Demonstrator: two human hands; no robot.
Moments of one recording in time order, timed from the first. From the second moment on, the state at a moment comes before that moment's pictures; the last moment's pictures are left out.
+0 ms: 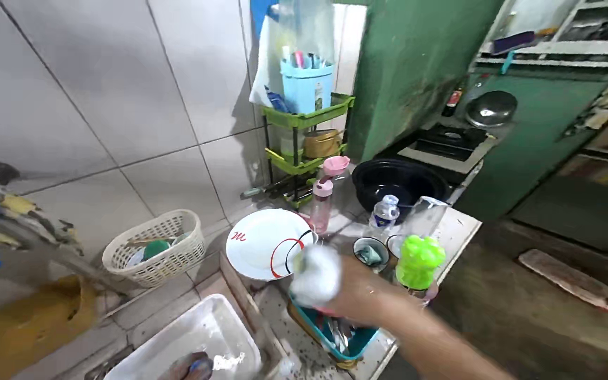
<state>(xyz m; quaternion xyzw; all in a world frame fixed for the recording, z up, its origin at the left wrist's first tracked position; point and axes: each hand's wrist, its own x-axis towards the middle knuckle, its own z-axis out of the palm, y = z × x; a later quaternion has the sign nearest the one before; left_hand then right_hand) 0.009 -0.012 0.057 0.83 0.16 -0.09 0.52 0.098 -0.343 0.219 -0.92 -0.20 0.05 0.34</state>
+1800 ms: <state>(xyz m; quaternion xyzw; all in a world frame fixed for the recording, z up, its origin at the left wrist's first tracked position) 0.225 -0.242 0.250 0.95 -0.07 0.11 0.28 0.077 -0.510 0.159 -0.54 -0.16 -0.07 0.82</state>
